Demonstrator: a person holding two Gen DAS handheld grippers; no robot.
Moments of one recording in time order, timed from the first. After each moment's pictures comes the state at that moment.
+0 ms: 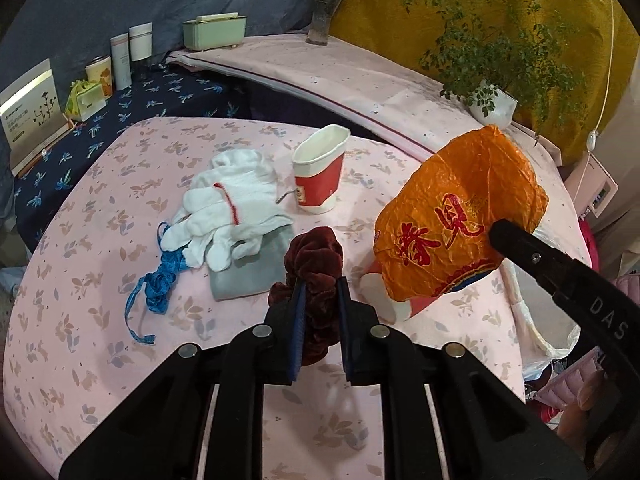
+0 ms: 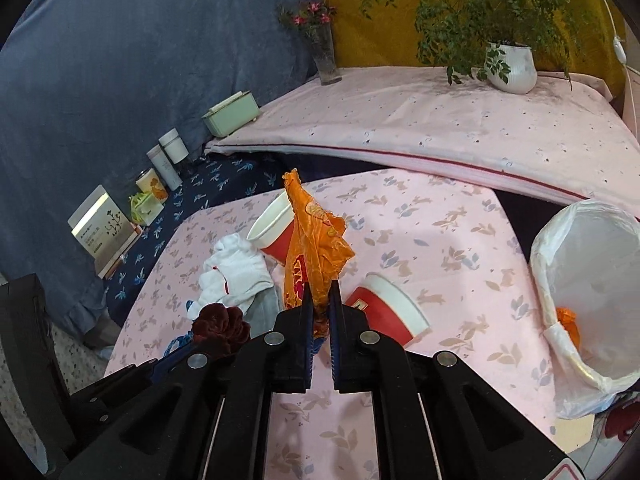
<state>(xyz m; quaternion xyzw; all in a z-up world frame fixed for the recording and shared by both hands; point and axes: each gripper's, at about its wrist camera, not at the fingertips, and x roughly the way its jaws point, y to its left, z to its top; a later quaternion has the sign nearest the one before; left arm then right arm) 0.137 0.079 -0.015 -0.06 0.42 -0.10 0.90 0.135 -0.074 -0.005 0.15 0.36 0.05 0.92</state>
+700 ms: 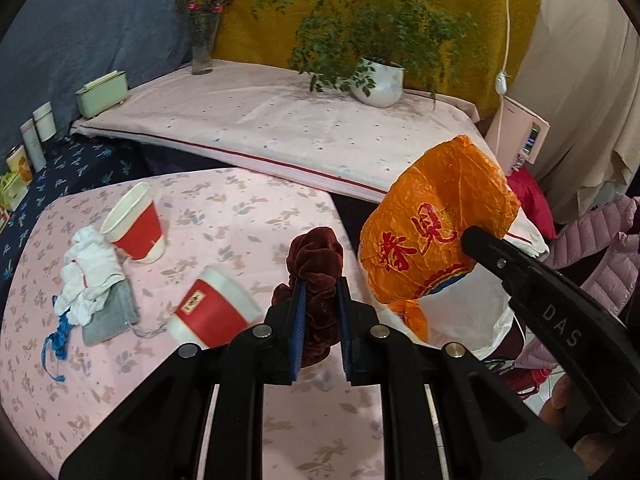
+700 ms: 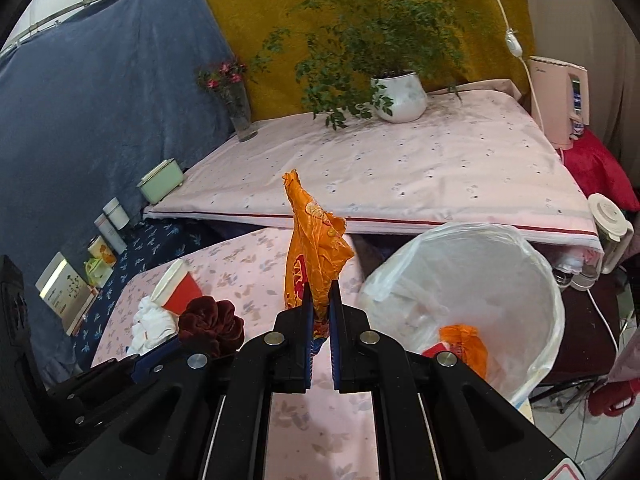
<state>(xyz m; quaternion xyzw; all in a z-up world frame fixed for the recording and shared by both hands) 0.111 -0.100 0.025 0.02 0.39 -0.23 0.89 0.078 -0.233 0.011 0.19 0.31 -0.08 0.93</state>
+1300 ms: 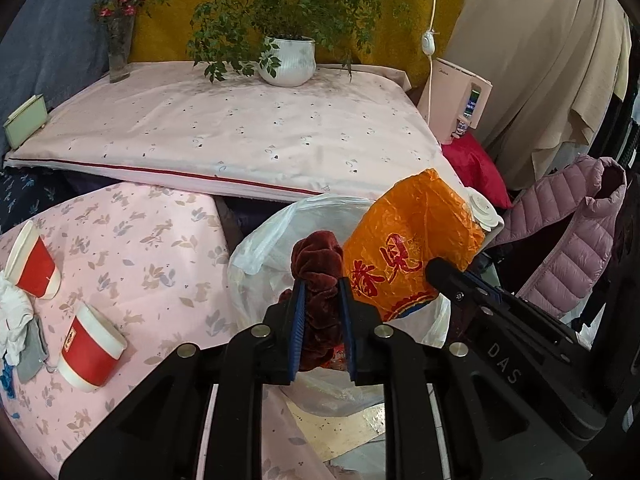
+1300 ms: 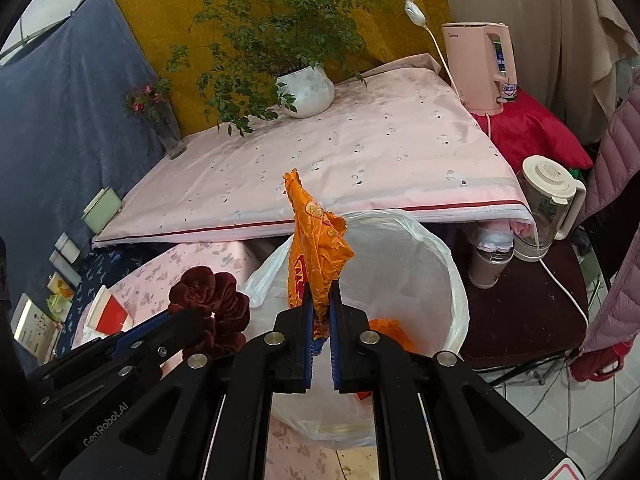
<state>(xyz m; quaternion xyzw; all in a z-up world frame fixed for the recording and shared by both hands) 0.110 -0.217 0.009 0.05 0.40 -0.32 0.86 0.054 -0.328 -0.023 0.23 0.32 -0.16 0.91</state>
